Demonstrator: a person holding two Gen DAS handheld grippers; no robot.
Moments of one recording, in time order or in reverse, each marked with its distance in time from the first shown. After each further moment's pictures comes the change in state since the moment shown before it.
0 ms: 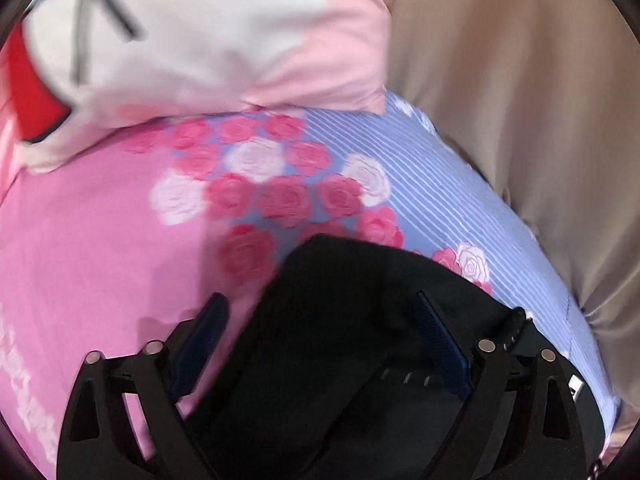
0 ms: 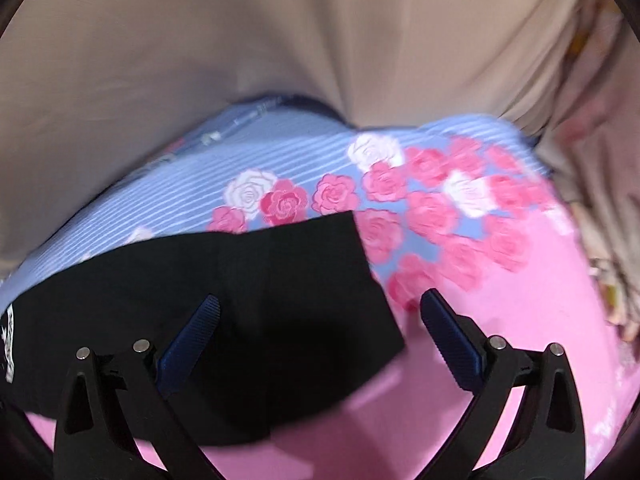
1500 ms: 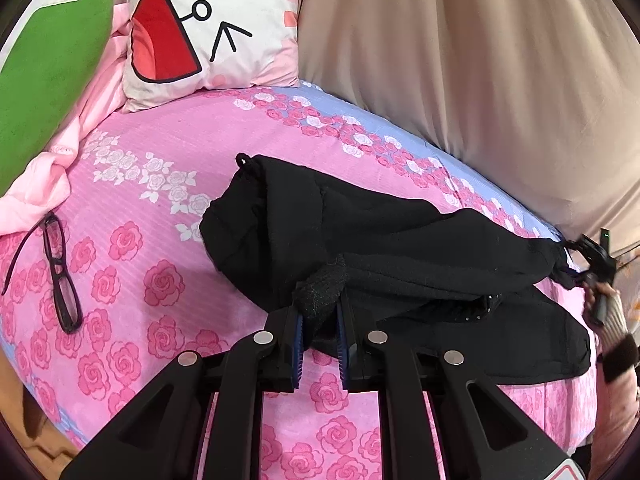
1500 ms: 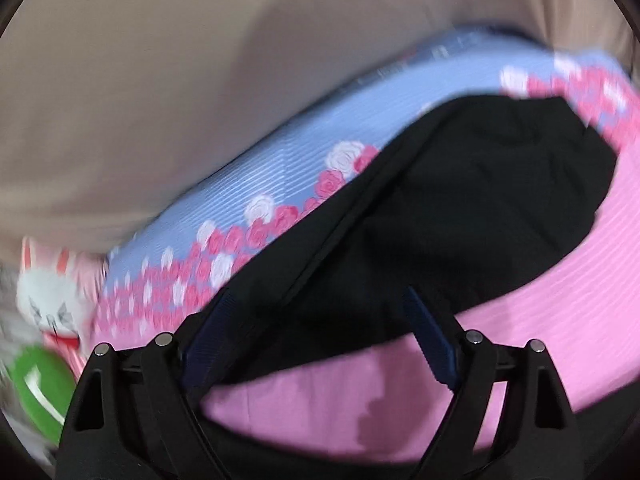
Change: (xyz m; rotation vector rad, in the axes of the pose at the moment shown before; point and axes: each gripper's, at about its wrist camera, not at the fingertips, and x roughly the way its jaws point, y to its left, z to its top) left arm -0.224 0.145 -0.235 0.271 -0.094 -0.343; right arm -0.079 0.154 -0.082 0.114 0.148 0.408
